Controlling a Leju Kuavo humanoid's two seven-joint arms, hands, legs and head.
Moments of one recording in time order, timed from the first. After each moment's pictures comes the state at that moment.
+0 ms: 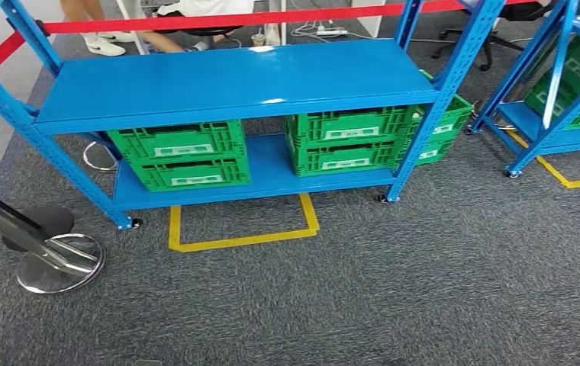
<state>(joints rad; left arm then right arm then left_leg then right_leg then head) -0.02 -0.27 0.97 -0.33 -0.92 0.09 -0.49 -0.02 0.14 -0.67 -0.19 0.86 0.00 -0.32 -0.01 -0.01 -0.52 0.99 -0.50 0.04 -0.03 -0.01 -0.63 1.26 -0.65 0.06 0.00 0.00</state>
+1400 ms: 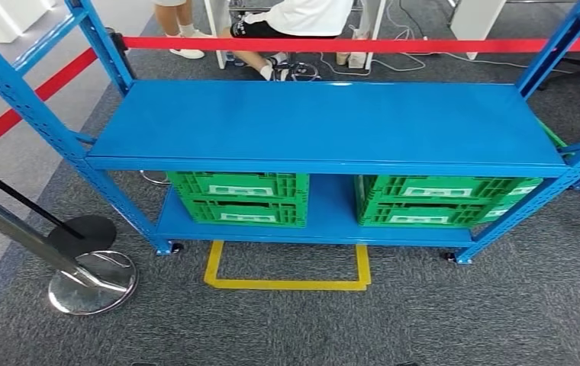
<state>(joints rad) 0.00 -0.28 1.00 -0.36 -0.94 0.08 -0.49 -0.01 0.15 -0.72 -0.19 0.80 0.00 -0.32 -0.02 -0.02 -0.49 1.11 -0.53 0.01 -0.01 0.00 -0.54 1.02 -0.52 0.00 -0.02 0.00</state>
